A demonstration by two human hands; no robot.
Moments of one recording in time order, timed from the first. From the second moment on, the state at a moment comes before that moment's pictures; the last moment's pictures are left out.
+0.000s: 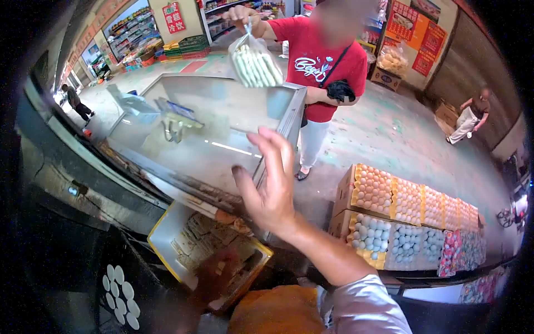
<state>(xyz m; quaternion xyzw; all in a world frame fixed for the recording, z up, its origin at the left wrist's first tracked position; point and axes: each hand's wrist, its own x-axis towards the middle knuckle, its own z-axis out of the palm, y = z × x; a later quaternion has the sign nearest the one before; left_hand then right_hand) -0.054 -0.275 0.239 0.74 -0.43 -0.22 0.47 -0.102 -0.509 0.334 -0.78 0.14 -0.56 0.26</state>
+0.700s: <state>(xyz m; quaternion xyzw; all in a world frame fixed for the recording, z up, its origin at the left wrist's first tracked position) -0.093 0.213 -0.075 0.78 -0.10 -0.50 0.36 -0.528 -0.129 -0.013 -0.77 0.36 0.39 0.35</state>
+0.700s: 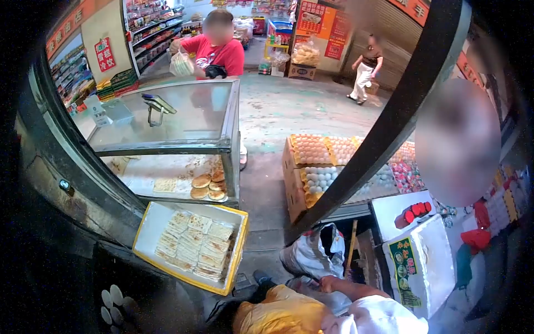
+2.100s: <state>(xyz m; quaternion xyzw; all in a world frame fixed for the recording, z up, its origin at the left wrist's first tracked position) 0.179 0.455 0.077 0.92 -0.21 0.07 0.31 -0.427 0.024 -0.109 -0.58 0.50 0.17 0.62</state>
